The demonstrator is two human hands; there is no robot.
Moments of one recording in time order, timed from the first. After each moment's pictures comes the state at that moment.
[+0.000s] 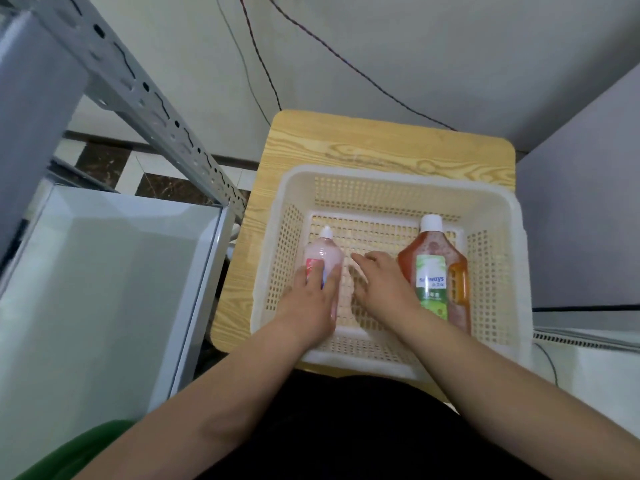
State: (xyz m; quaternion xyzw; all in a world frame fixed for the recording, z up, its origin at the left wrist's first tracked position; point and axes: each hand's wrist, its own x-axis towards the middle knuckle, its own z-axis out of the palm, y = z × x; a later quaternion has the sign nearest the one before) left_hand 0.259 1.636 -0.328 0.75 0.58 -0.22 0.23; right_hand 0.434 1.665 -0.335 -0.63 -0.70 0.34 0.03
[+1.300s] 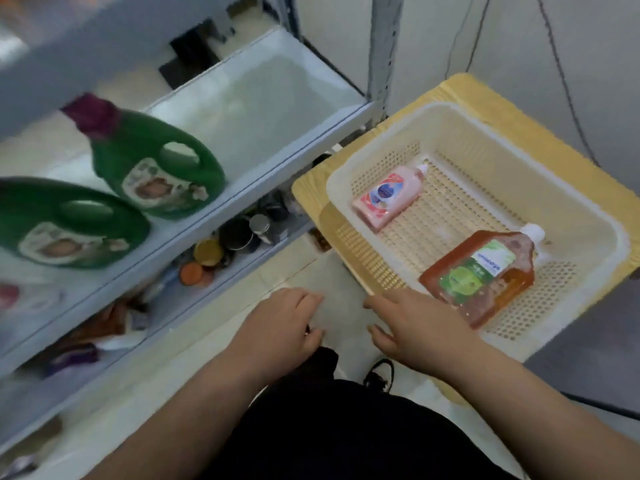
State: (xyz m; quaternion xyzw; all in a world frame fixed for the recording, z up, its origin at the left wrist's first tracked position) left_hand 0.355 1.342 -0.216 0.52 0.82 0.02 0.25; right_hand 0.517 1.525 -0.216 -0.12 -0.96 0.19 -0.19
